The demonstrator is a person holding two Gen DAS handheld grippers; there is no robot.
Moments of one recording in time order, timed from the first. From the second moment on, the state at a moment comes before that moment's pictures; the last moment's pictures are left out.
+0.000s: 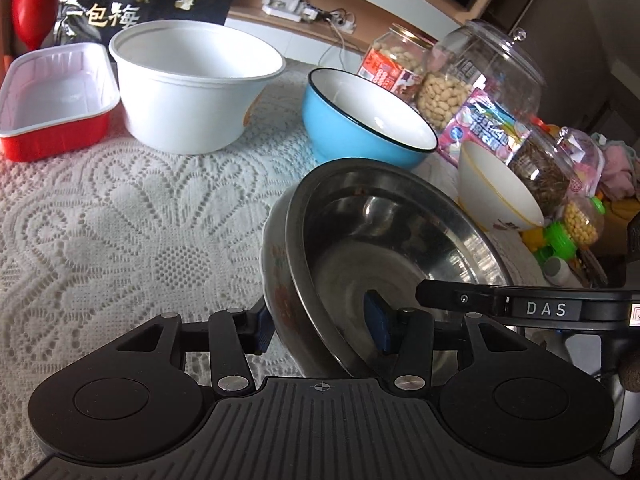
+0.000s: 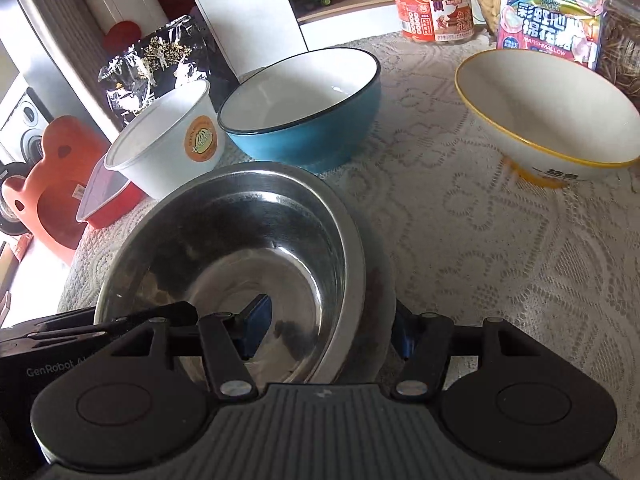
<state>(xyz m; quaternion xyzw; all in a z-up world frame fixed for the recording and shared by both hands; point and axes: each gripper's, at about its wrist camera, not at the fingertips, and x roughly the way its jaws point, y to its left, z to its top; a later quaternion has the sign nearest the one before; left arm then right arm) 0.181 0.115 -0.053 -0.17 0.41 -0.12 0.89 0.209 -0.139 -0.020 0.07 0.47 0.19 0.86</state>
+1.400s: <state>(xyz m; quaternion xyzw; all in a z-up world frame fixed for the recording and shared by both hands) 0.187 0.116 -0.051 -0.18 0.42 -0.09 0.88 0.211 -0.149 -0.023 0.04 0.46 0.24 0.85</state>
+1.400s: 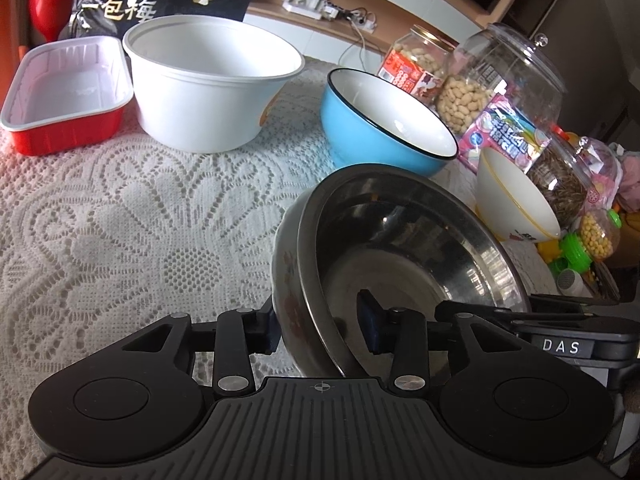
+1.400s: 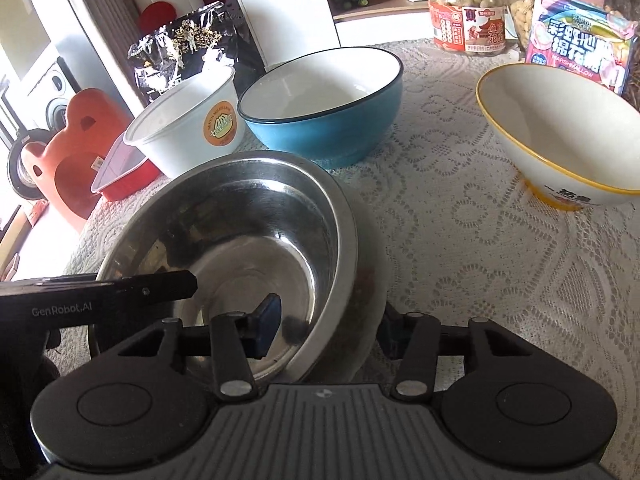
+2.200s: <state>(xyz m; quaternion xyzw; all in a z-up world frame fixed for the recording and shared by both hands) 0.206 0.072 -0.015 -0.06 0.41 -0.04 0.91 0.208 -0.180 -0.014 0.02 0.40 0.23 0.88</state>
